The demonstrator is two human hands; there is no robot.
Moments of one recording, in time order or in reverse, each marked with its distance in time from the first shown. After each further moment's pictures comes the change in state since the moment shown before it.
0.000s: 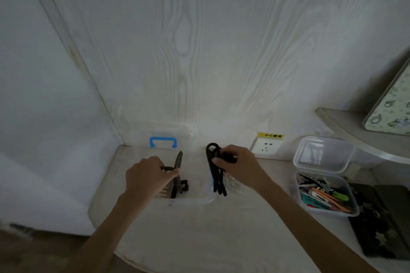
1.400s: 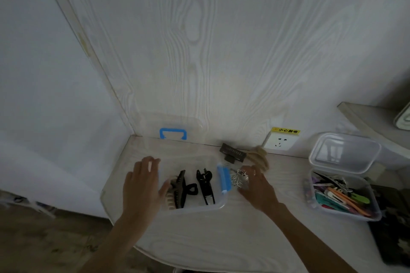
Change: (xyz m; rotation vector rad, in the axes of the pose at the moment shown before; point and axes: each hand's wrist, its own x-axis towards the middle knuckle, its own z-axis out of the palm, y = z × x) left_hand -0.034 -0.039 0.038 0.177 0.245 0.168; right_hand 0.015 0.148 0.052 -0.487 -0.025 -0.030
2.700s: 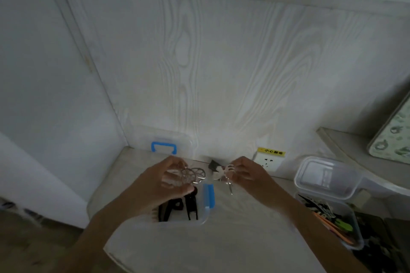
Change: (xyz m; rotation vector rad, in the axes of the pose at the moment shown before) left_hand 0.017 0.051 -0.084 -1.068 -0.411 0.038; right_hand -0.024 -0.056 -0.141 0.732 -0.207 -0.144
